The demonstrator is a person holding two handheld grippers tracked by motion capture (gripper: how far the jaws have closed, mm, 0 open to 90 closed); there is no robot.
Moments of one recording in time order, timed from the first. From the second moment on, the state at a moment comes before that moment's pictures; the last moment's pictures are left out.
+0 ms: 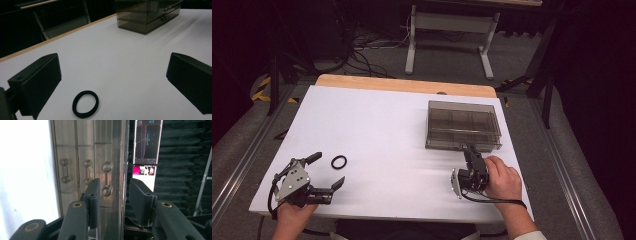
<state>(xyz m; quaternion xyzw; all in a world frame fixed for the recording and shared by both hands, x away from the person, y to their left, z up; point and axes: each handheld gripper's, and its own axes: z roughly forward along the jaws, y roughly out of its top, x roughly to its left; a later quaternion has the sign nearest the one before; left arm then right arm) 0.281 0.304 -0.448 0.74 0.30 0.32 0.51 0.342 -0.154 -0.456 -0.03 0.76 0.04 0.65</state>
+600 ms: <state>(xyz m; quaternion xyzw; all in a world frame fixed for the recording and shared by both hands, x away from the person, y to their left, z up) 0.281 0.304 -0.448 0.74 0.30 0.32 0.51 0.325 -0.159 -0.429 0.02 0.78 0.19 0.60</state>
